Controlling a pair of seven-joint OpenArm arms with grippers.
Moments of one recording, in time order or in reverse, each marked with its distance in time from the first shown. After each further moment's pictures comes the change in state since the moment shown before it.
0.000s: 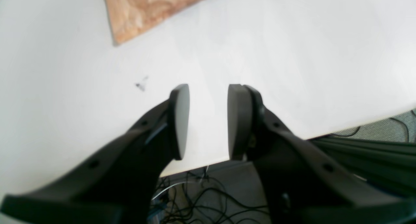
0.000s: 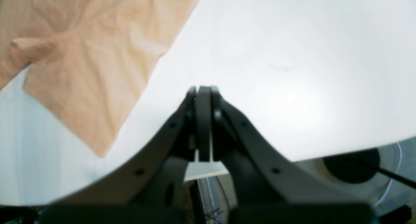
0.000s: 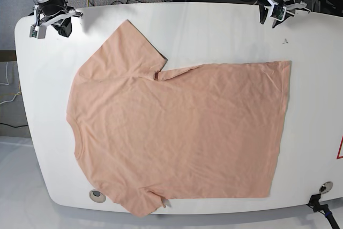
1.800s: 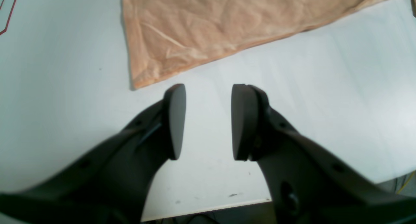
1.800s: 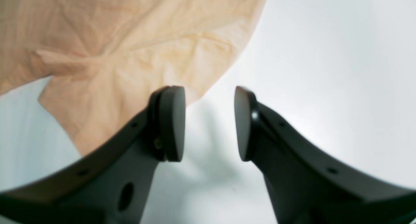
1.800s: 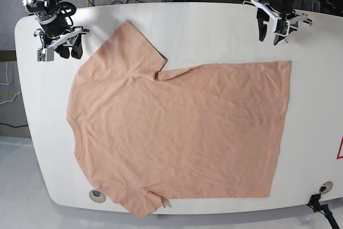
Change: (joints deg) left arm -4.9 1.3 -0.2 4.6 -4.2 1.3 4.5; right arm 12.0 -1.2 -0.7 -1.3 -6.6 8.4 -6.6
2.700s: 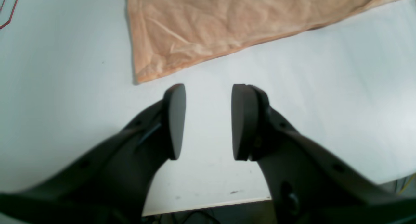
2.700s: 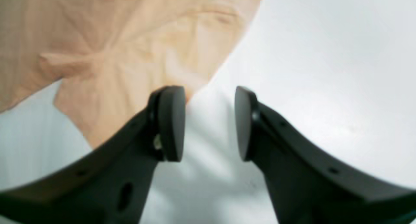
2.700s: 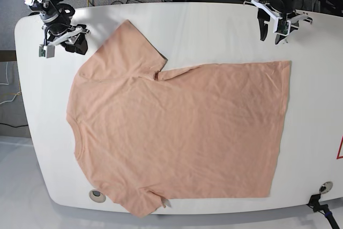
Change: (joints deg) left arm 0.0 1.4 -0.8 -0.3 0.4 0.0 0.2; right arm 1.0 -0.5 -0.3 -7.1 7.1 -1.0 -1.3
